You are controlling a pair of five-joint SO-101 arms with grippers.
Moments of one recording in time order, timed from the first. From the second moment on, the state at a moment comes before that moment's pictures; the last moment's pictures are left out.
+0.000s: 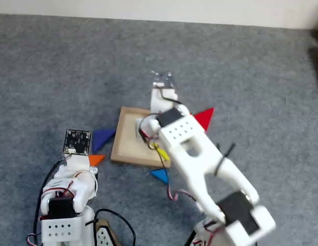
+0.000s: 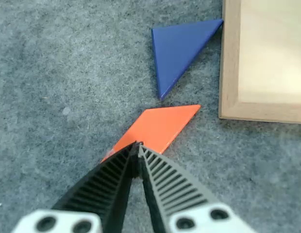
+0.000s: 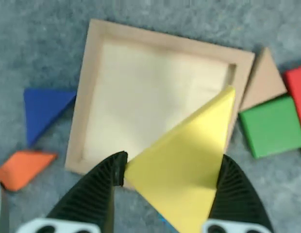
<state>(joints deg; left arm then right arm) -10.5 -101.8 96.0 70.6 -3.1 -38.4 -2.9 19.6 60.2 -24.6</state>
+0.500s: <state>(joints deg) -10.5 -101.8 96.0 70.6 -3.1 -38.5 15.7 6.3 60.2 -27.7</state>
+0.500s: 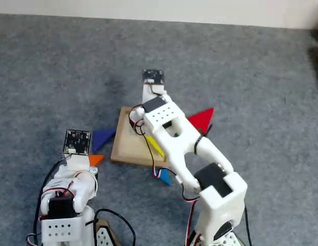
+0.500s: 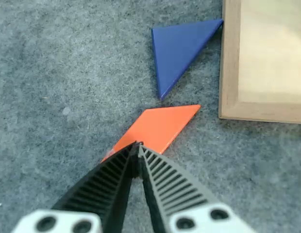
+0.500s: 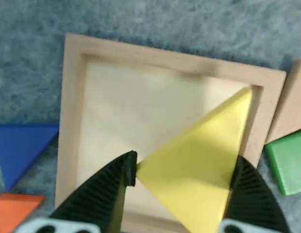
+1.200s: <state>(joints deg) -10.5 -101.8 96.0 70.6 -3.1 -38.5 15.8 6.2 60.2 -26.9</state>
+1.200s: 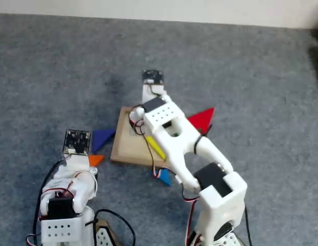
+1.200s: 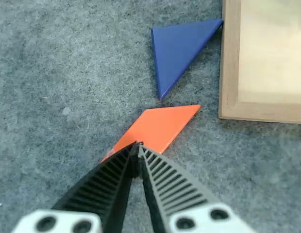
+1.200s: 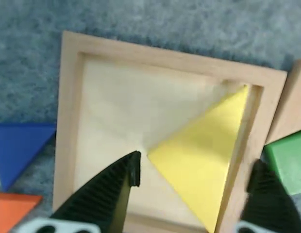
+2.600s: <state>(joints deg) -10.5 -101.8 96.0 70.6 -3.1 -33.1 6.8 14.7 60.2 -15.4</state>
